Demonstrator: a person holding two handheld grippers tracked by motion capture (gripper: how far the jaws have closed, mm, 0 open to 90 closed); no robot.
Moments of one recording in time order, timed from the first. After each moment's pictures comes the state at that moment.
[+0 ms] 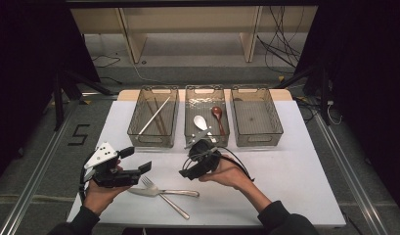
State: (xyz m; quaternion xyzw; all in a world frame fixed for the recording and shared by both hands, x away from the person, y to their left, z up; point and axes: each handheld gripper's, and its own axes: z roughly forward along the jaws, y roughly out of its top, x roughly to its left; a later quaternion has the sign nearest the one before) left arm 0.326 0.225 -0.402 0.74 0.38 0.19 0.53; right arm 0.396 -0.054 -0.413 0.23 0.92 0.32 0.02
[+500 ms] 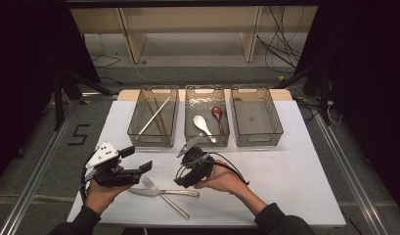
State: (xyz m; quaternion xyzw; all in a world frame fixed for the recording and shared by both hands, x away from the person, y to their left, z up) left arm 0.328 0.223 -0.402 0.73 0.38 0.19 0.53; right arm 0.383 -0.036 -0.425 0.20 0.93 0.30 0.01
